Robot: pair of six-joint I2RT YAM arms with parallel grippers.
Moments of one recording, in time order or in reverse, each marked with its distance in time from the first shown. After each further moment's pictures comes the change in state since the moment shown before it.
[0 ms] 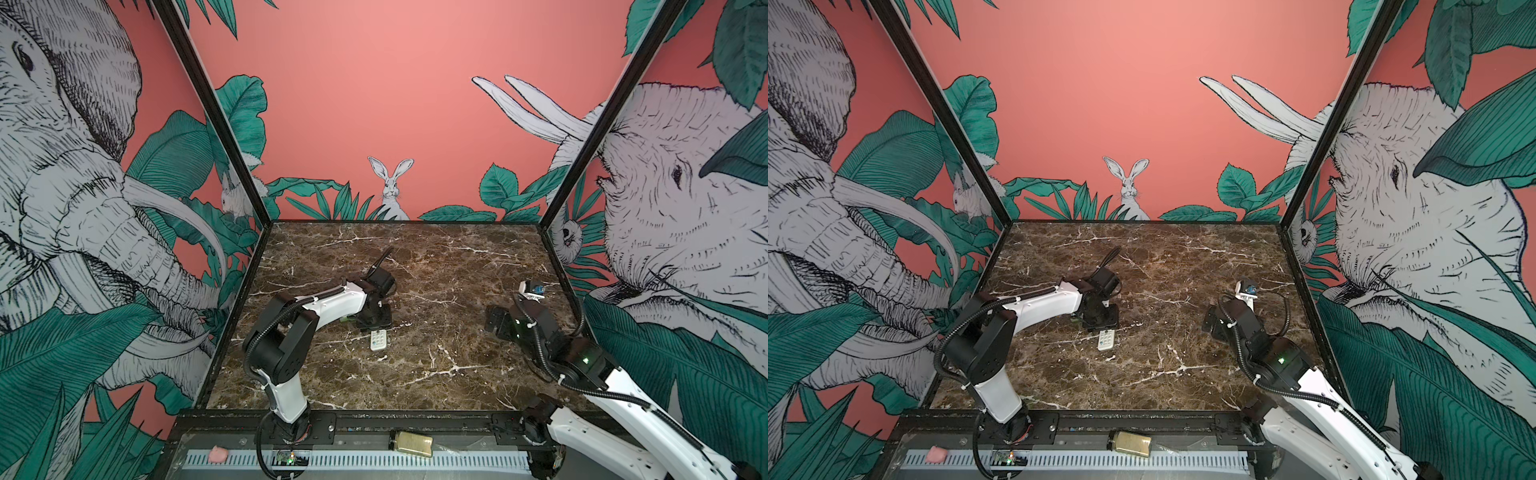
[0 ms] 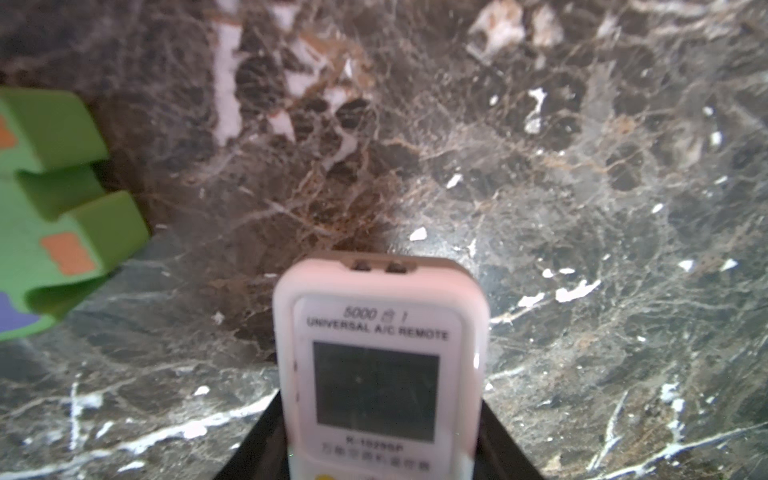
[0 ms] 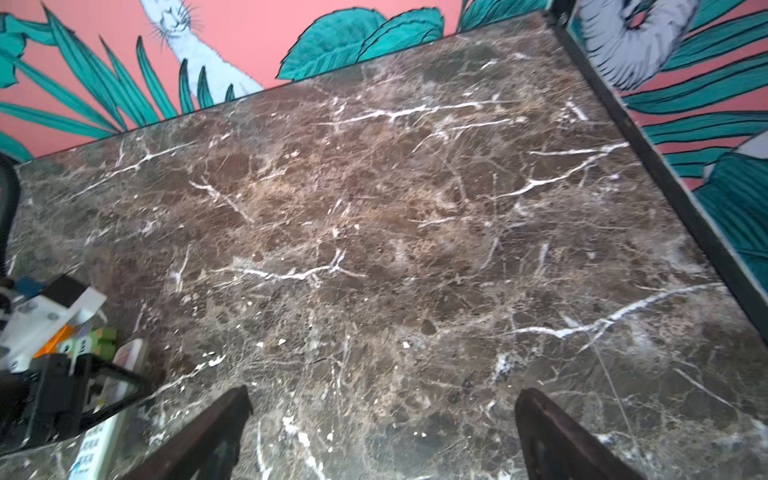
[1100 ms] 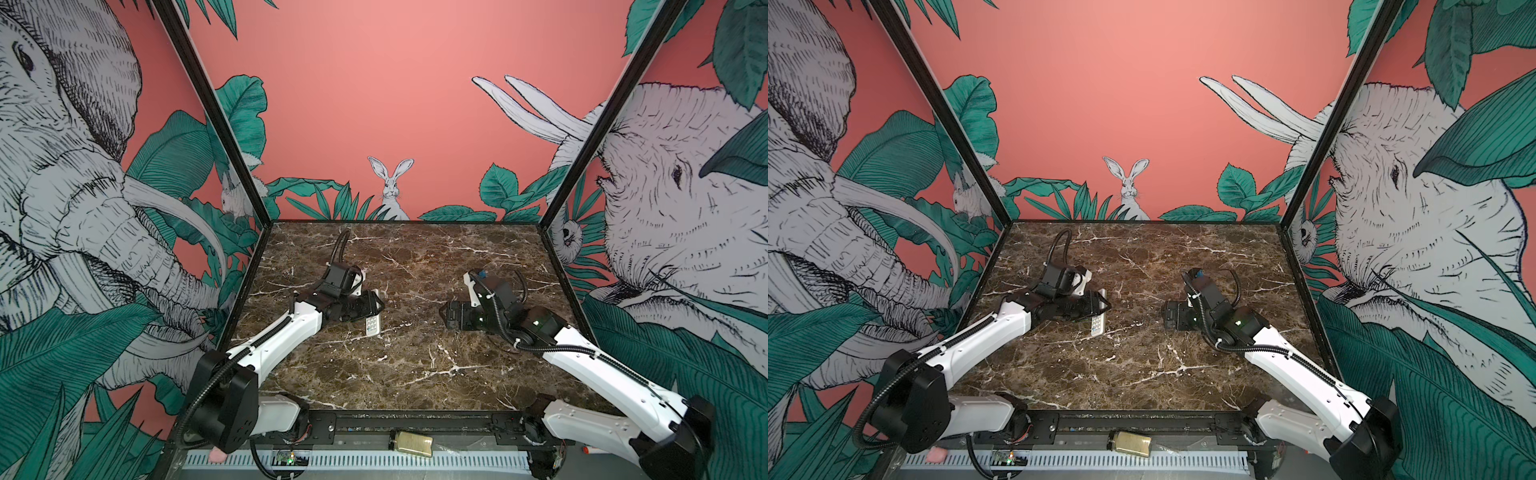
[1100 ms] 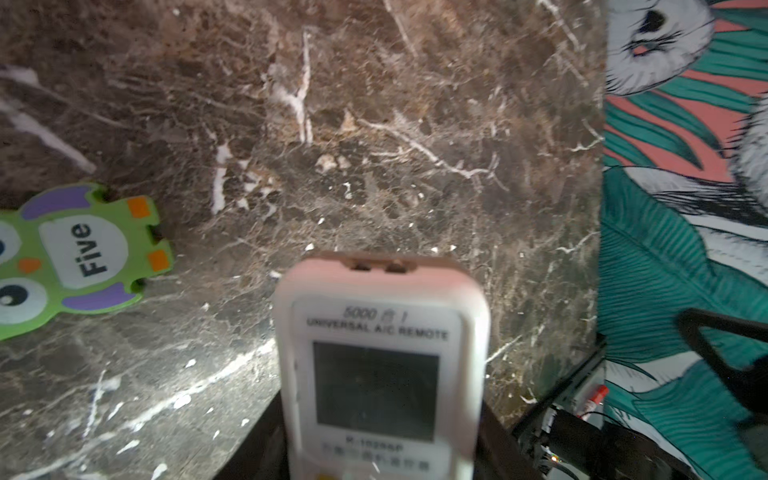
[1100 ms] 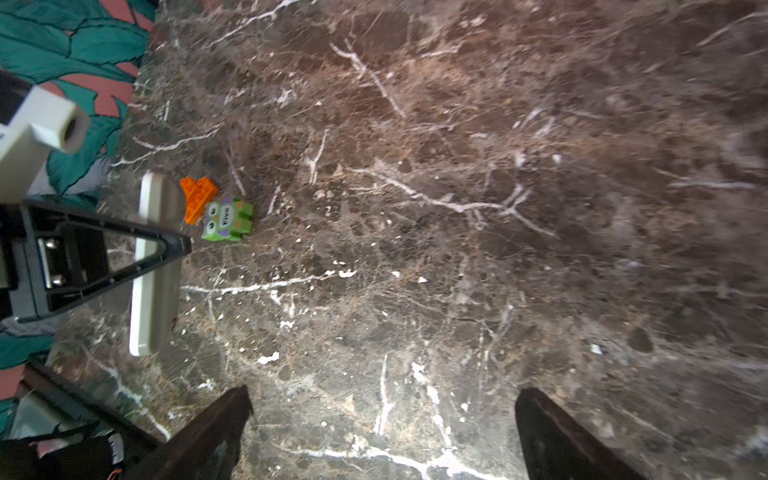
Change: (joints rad) left arm 0.155 -0.405 -0.210 0.219 0.234 0.057; right arm 0.027 0.324 0.109 0.174 -0.425 -0.106
